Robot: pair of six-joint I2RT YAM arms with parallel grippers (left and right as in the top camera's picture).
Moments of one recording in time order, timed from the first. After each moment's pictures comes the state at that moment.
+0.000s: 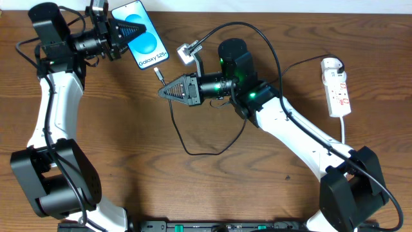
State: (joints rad) left arm 0.23 1.79 1.42 0.07 1.44 -1.09; right arm 0.61 1.76 1.33 0.12 -1.00 0.73
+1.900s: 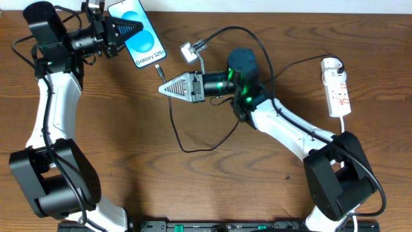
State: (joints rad) left arm 0.25 1.79 1.42 0.16 1.46 -1.11; right arm 0.58 1.85 1.22 0.65 -1.11 1.07
